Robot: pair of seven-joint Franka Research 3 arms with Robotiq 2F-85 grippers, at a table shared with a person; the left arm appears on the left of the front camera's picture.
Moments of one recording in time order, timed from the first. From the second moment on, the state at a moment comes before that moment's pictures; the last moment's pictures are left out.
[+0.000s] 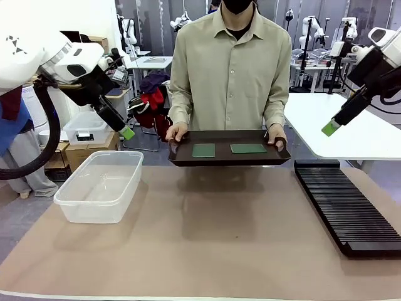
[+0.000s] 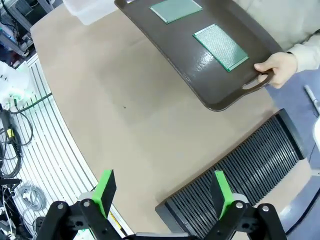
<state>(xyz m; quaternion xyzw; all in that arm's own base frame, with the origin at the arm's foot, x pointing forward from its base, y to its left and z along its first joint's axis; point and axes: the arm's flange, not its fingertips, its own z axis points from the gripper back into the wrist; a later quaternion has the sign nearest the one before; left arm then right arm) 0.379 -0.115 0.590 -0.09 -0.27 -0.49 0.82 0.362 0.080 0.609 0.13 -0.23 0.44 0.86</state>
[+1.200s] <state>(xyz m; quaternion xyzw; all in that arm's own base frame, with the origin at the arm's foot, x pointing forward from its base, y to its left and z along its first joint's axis) 0.389 -0.096 0.619 -0.19 -0.33 -0.49 0.79 0.399 0.029 0.643 0.21 -0.33 0.46 0.80</state>
